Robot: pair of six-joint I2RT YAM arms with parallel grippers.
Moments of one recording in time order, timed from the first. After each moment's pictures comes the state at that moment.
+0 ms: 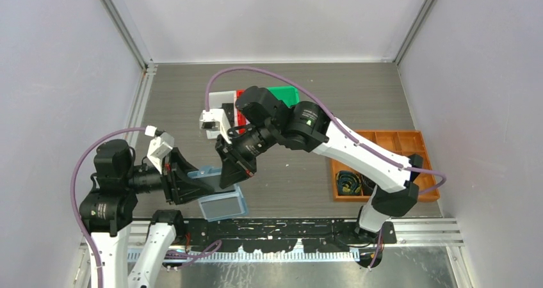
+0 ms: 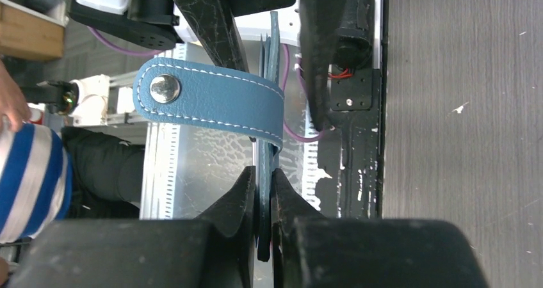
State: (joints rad) left arm -0.01 0.55 1.11 -1.03 1.33 0.00; right arm 1.17 1.63 1.99 -0.97 -0.68 0.17
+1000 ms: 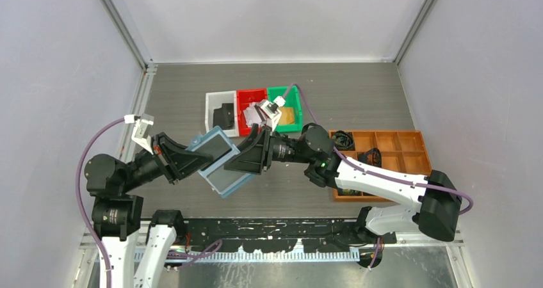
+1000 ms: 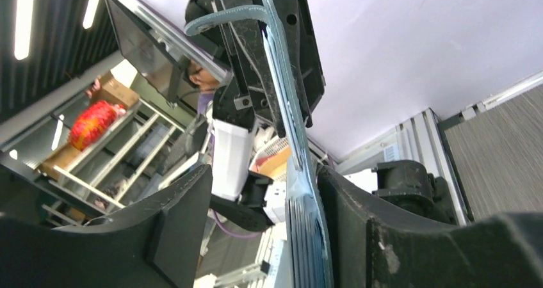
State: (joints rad) left arm -0.01 0.44 0.92 -0.32 1.08 -0.71; right arm 1.06 1.25 0.89 0.71 -0.54 1.05
